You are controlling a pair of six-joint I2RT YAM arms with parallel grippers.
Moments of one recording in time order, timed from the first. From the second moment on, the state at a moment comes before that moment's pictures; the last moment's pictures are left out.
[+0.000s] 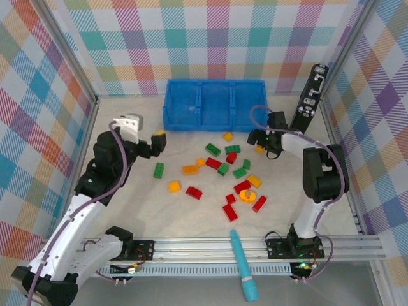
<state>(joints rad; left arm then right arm) -0.36 0.85 0.95 -0.32 -0.08 -0.11 0.16 1.83 1.14 -0.34 -0.09 0.46</state>
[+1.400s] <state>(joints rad) -0.16 0.93 1.44 -0.55 -0.08 -0.15 0.19 1.93 1.29 -0.50 0.01 0.41</state>
